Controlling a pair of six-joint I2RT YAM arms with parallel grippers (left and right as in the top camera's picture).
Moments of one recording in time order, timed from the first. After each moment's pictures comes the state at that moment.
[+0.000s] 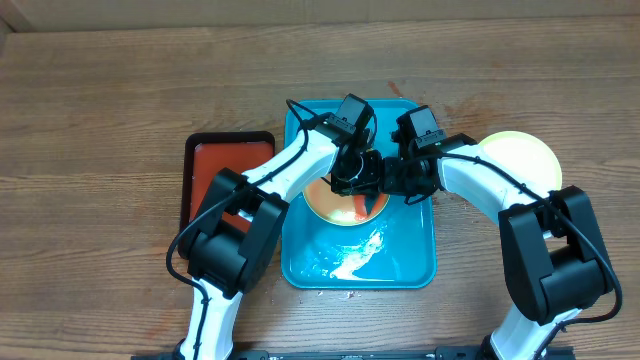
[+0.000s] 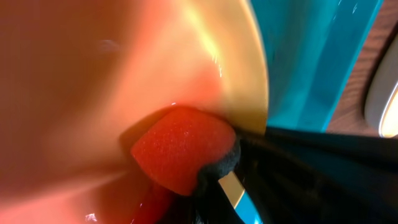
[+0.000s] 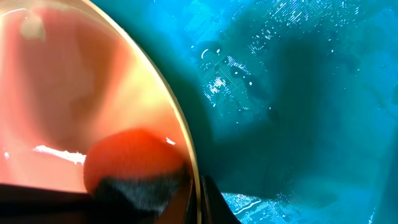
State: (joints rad) left arm -0.58 2.16 1.53 -0.70 0.49 -0.65; right arm 0.34 1.89 1.13 -0.56 -0.22 0.39
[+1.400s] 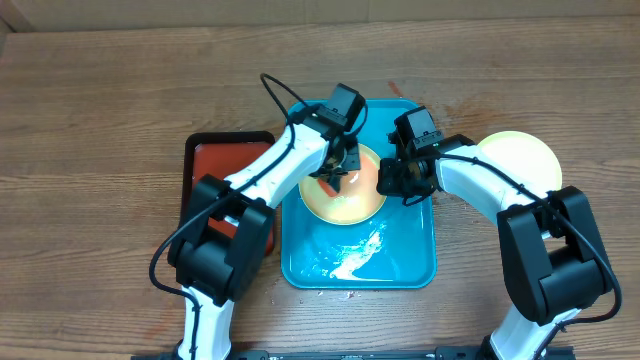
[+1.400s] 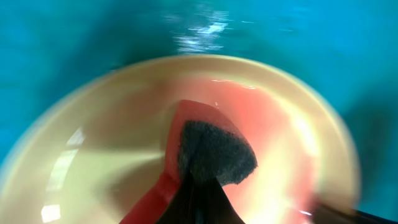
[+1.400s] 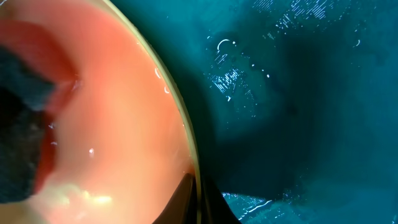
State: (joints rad) left arm -0.55 2.10 1.54 -0.73 0.05 -0.62; right arm 0.35 1.89 1.13 -0.56 -0.24 0.40
